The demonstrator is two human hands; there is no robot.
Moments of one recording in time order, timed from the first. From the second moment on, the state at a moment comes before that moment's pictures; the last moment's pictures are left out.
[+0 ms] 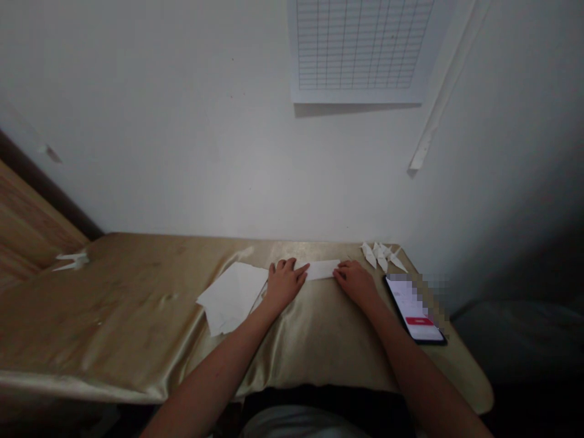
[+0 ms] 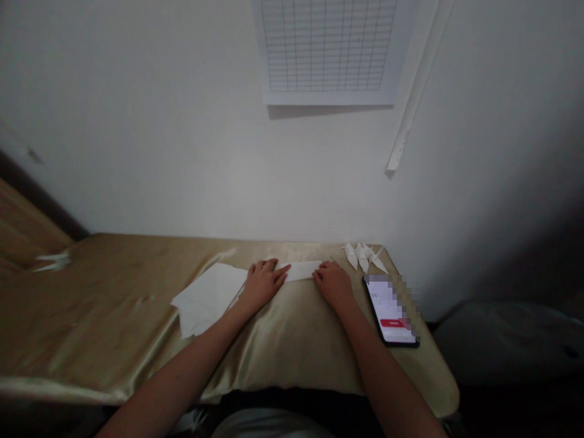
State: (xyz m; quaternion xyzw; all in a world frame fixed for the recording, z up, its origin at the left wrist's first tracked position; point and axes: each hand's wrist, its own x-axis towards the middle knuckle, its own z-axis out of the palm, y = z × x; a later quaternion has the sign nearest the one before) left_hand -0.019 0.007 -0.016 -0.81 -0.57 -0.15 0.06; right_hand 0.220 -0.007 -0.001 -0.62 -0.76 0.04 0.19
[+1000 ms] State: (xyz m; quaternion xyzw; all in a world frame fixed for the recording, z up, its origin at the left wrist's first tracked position) left_hand -0.016 0.008 -0.023 -0.85 -0.51 -0.17 0.00; right_hand 0.219 -0.007 -0.001 -0.66 -0.73 -0.02 0.19
